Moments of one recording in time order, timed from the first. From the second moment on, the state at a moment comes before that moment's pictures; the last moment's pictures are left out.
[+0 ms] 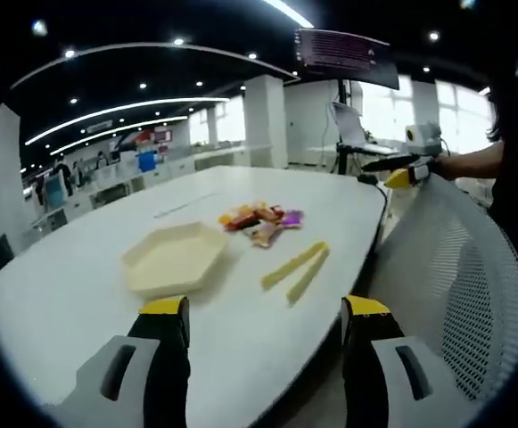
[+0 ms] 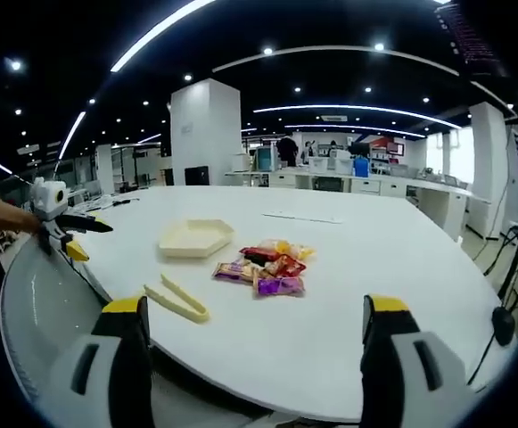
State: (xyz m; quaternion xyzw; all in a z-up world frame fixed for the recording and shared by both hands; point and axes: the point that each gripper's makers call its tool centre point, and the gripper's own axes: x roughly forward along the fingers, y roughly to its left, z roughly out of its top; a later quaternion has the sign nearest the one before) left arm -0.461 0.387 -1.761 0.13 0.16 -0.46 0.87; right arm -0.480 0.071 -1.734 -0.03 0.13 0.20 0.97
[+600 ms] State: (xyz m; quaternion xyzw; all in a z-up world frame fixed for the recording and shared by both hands) left arm -0.441 0.321 -1.826 0.19 0.22 -0.55 0.79; right arm -0.477 0.074 -1.730 -0.03 0.14 0.20 0.97
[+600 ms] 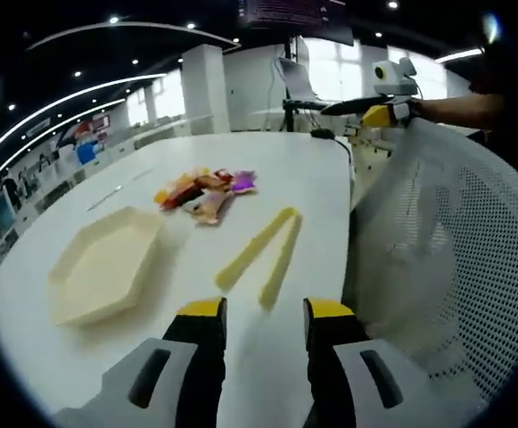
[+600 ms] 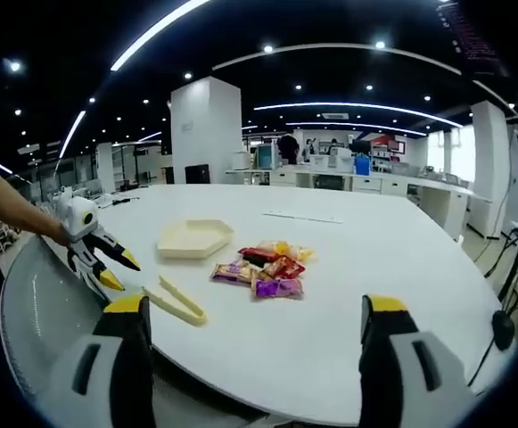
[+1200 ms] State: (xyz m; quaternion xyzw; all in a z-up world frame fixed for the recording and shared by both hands) left arm -0.435 0.301 -1.847 0.21 0.23 -0.56 0.77; right arm -0.476 0.072 -1.729 -0.03 0.14 0.19 0.97
